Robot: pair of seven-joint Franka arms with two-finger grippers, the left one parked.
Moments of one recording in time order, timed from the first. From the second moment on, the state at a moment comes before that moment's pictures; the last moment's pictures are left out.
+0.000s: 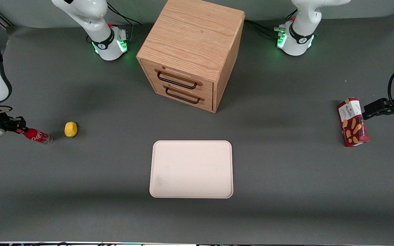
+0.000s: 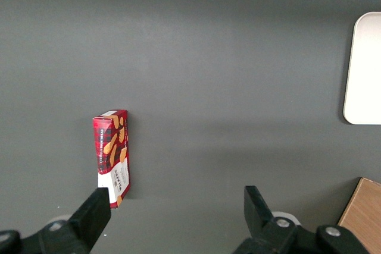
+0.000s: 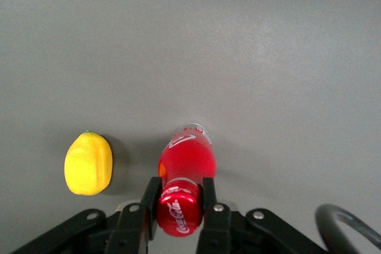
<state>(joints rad) -0.36 0.24 -0.12 -2.05 0.08 2.33 -0.71</state>
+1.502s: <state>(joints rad) -0.28 -0.03 -0.22 -1.69 0.04 1.73 -0.71</state>
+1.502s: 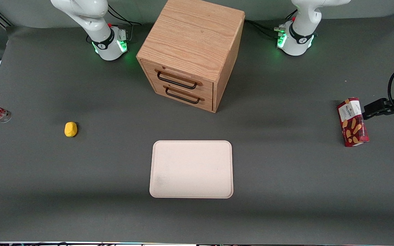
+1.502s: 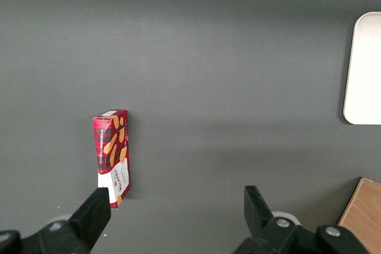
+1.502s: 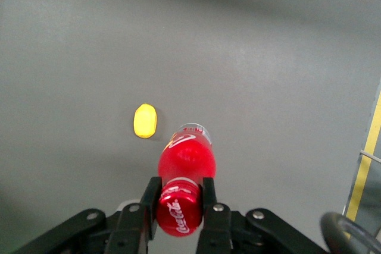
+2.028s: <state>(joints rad) -0.10 -0.03 -0.23 -1.61 0.01 1.60 -0.45</state>
